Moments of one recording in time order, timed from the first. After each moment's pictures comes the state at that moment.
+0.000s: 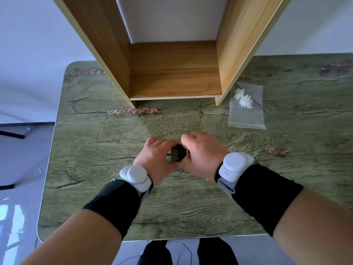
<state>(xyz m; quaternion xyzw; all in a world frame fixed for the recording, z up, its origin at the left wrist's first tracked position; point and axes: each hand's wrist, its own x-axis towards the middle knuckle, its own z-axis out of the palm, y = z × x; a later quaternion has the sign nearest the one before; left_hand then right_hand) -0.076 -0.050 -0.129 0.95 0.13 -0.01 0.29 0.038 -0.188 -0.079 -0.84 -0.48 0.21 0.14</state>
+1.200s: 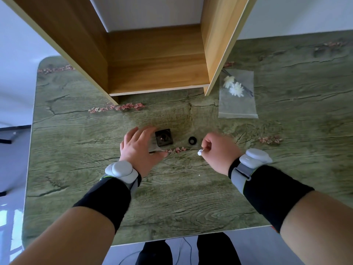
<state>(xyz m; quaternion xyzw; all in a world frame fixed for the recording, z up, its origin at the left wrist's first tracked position) -0.065 -0.045 -0.152 0.92 0.28 -0.07 0.26 0.061 -0.250 -0.133 -0.91 -0.21 0.31 0.20</state>
